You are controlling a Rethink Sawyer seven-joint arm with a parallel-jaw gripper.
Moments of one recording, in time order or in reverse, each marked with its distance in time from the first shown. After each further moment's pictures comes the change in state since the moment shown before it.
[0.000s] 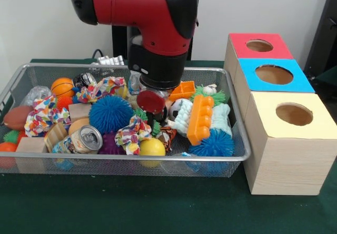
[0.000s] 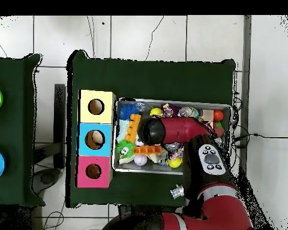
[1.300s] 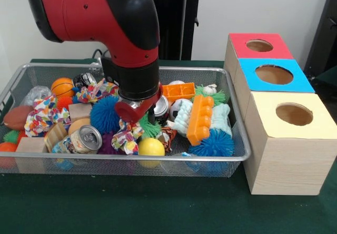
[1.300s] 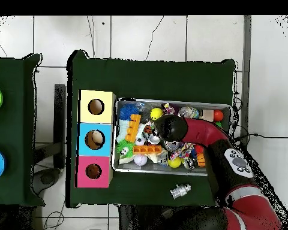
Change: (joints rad) arm -0.193 0.056 0.136 0.012 0.094 0.013 0.000
